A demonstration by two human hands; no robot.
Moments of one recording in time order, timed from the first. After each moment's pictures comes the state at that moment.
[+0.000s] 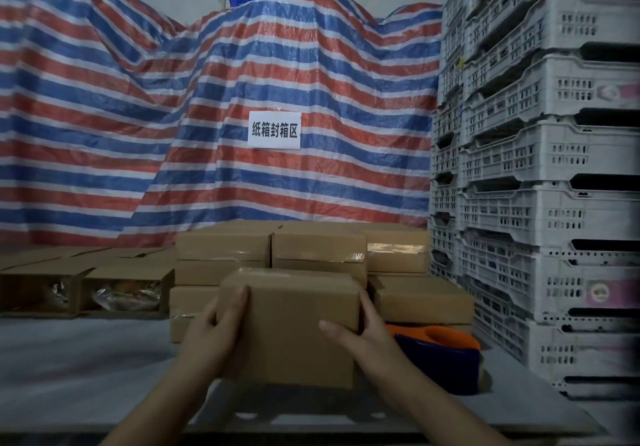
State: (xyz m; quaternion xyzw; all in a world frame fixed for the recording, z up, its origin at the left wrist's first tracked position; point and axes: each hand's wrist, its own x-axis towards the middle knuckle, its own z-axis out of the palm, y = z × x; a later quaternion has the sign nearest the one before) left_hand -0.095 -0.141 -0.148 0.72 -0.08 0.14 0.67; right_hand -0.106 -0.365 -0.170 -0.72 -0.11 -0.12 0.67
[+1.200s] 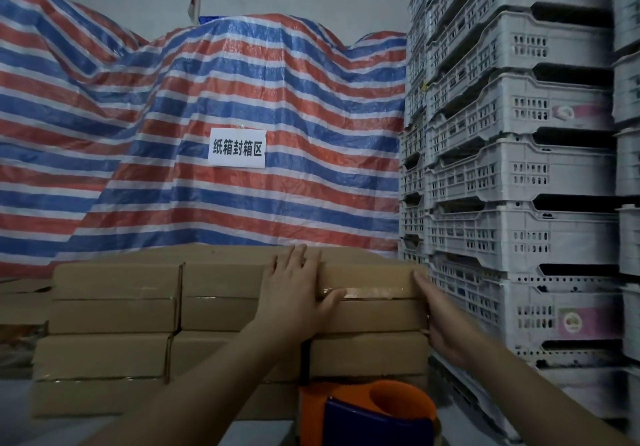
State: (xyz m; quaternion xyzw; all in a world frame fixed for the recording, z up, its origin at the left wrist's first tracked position) left_hand 0.023 -0.350 -0.092 0.86 -0.27 0.41 0.15; right_hand -0.033 -0.591 -0.109 -0.64 0.03 -0.20 0.74
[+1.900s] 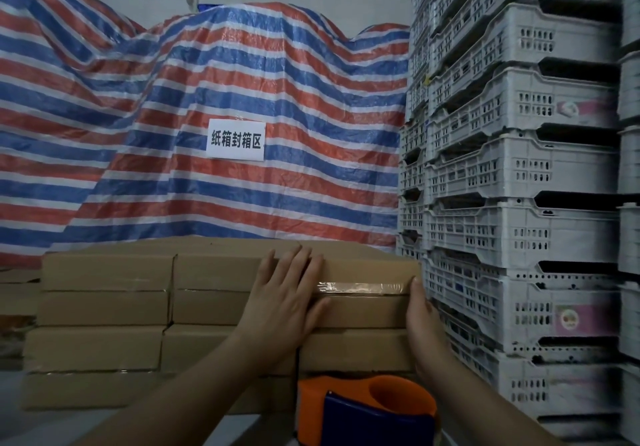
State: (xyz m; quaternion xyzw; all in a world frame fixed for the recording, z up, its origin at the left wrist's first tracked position) left_hand 0.028 -0.328 -0.117 0.76 -0.33 0.55 0.02; right_hand -0.014 -0.554 -0.135 -0.67 0.20 -0.34 0.63
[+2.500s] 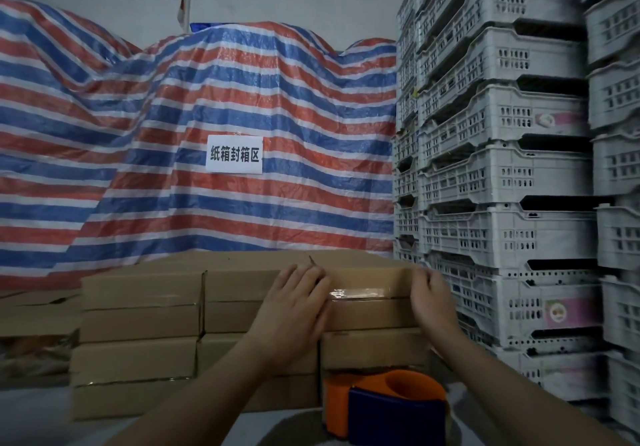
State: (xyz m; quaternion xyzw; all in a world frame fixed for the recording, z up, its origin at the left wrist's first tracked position) left_hand 0.005 -0.298 -0.103 0.75 -0.42 0.52 0.03; right_hand -0.035 -0.544 -0.103 -0.74 0.17 -0.43 0.48
